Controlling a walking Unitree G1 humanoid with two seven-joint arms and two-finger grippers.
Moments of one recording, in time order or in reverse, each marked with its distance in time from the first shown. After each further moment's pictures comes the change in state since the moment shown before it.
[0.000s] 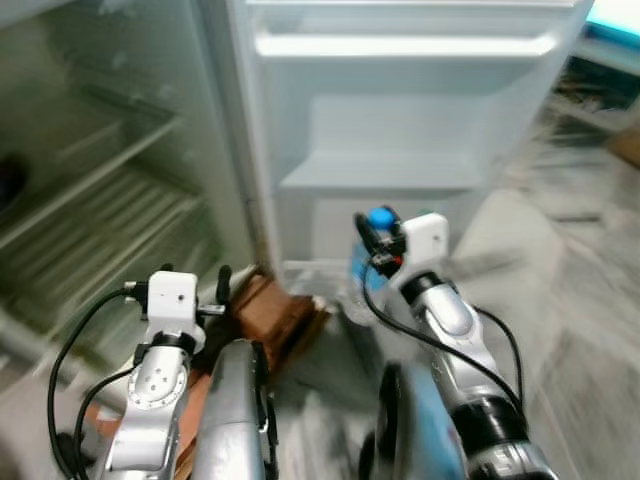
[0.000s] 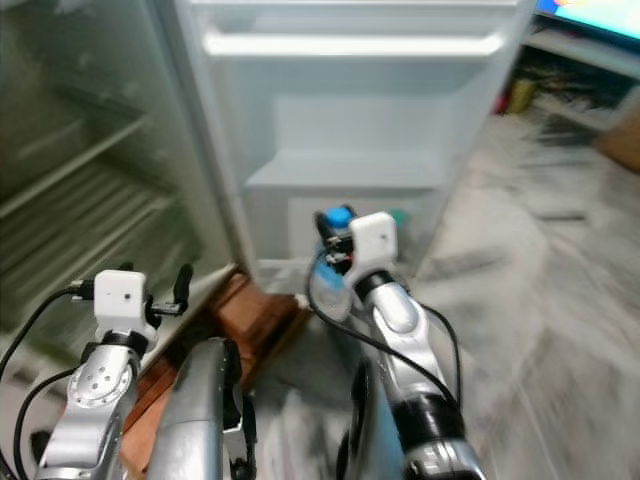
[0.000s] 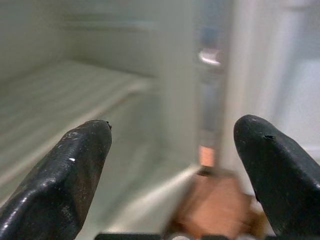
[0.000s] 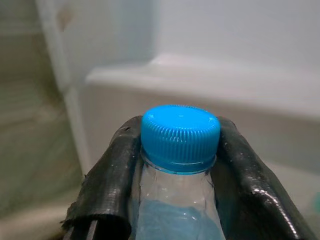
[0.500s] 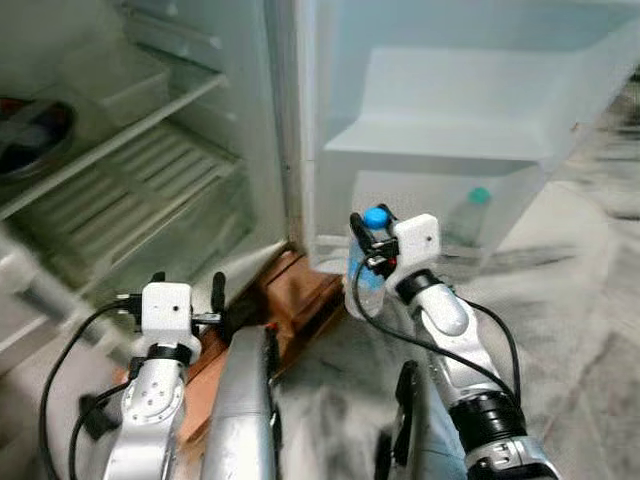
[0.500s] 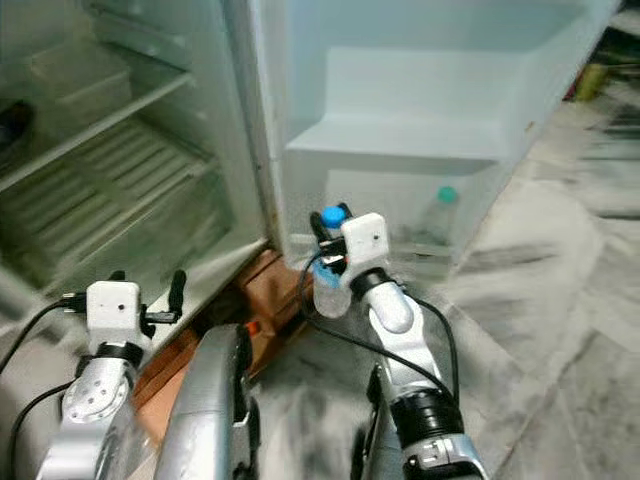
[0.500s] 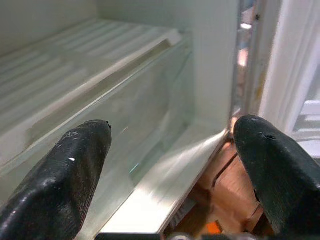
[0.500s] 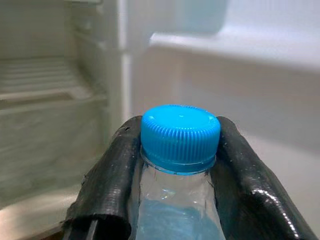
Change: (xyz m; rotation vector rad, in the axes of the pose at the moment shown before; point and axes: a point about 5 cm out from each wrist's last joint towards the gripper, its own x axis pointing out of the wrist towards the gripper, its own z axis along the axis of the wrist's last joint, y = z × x) left arm -0.010 0.001 -0.010 0.006 0.036 0.018; right arm 0.011 0.010 0.009 -0.103 -0.056 0.043
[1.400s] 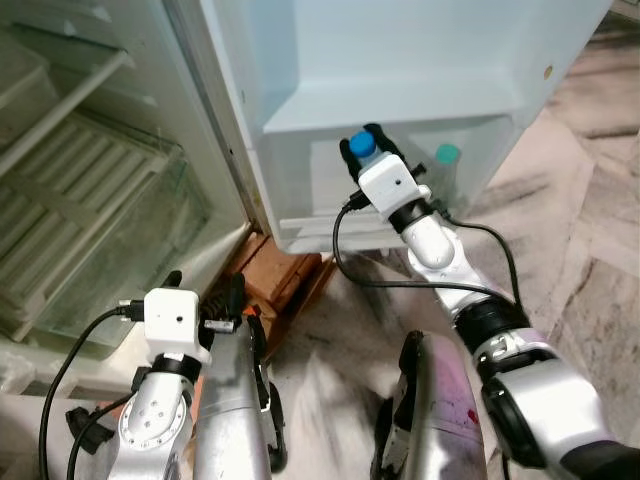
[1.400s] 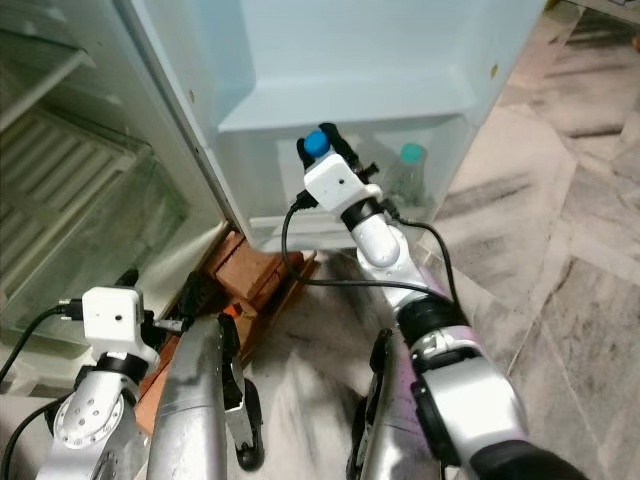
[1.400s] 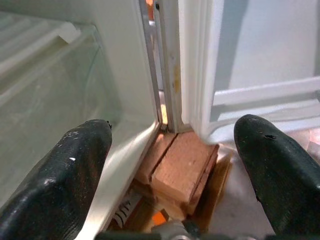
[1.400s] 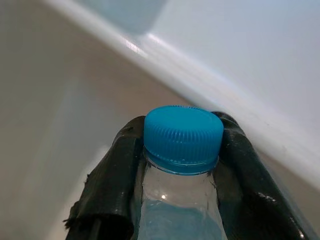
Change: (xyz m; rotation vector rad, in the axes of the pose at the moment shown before) left arm -0.031 -0.016 0.022 -0.080 -0.042 -0.105; right arm 0.058 -0.023 0.045 -0.571 -0.223 -0.012
